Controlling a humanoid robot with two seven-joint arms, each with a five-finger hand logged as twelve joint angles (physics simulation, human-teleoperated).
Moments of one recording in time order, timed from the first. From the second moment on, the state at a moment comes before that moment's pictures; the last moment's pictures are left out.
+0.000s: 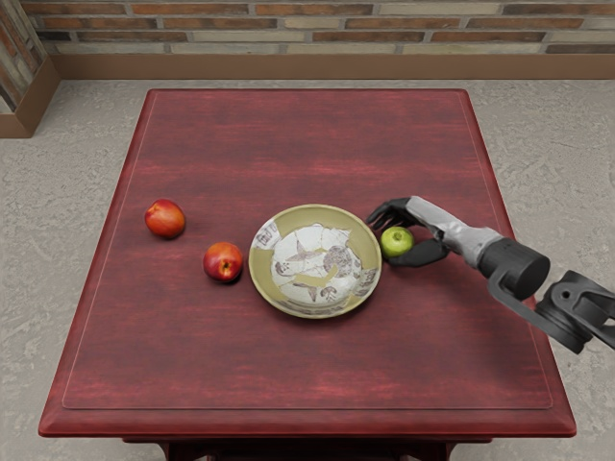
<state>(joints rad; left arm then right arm) 0.01 0.00 0.22 -0.16 0.10 -0.06 0.07 0.63 -0.58 0.45 1.38 -1.11 -0.10 0.00</state>
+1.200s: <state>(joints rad) 0.01 0.00 0.22 -0.16 0.10 -0.06 0.07 0.66 -0.78 0.63 1.45 -0.66 0.36 0.11</state>
